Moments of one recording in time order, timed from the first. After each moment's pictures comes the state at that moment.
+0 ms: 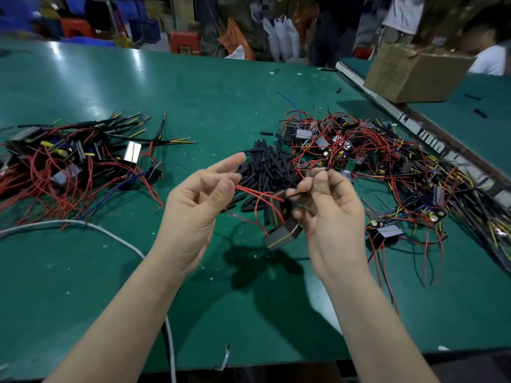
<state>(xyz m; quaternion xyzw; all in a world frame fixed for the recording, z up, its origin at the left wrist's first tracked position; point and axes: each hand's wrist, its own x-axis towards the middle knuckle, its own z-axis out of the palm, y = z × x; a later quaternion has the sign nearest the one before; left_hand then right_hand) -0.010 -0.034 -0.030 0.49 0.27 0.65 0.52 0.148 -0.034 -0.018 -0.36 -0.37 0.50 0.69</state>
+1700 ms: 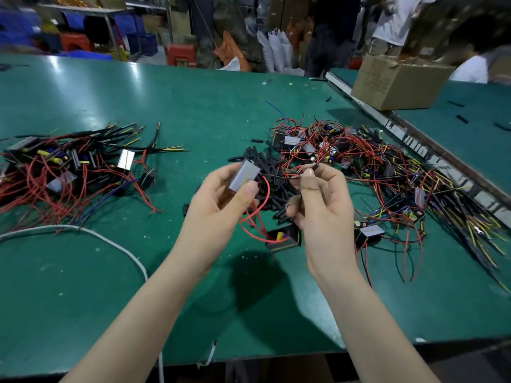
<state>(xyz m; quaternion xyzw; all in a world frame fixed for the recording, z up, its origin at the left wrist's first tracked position) 0.026 -0.038 -0.018 0.50 0.39 0.61 0.47 0.156 -0.043 -0.002 -0.41 -0.45 0.41 0.68</state>
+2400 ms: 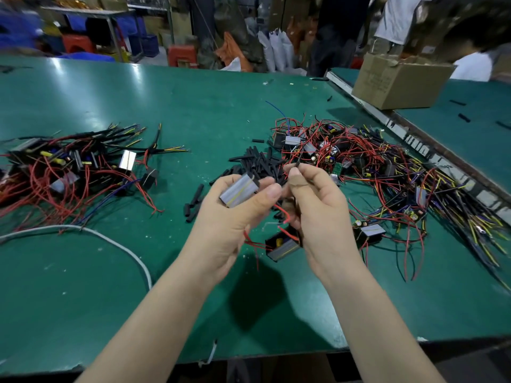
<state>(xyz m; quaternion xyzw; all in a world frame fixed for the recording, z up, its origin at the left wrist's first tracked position) 0.041 -0.047 -0.010 0.38 0.31 0.63 0.60 0.154 -0.043 0.003 -0.40 -0.45 0.50 0.62</state>
